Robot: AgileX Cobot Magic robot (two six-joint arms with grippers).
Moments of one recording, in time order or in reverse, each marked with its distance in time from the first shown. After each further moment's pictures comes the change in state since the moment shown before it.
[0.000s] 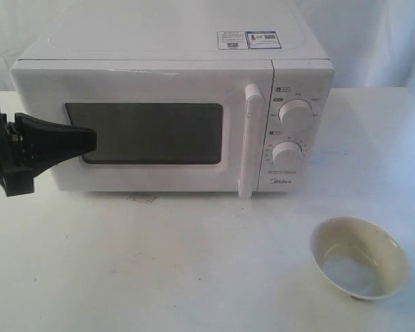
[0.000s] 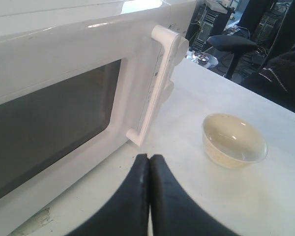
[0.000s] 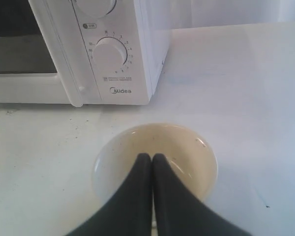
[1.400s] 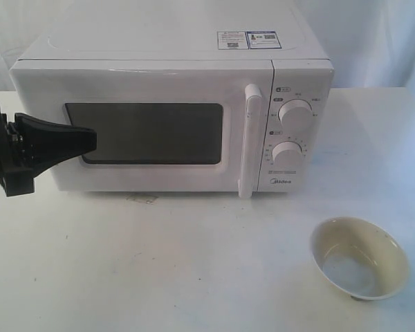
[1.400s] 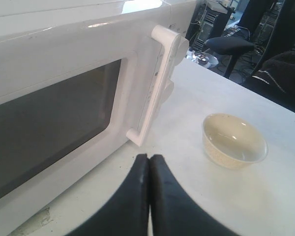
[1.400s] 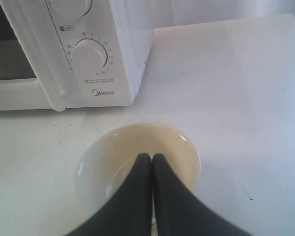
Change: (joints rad) left arm 0.000 0.000 0.000 0.000 0.000 0.000; right arm -0.063 0.000 0.000 -0.002 0.009 0.017
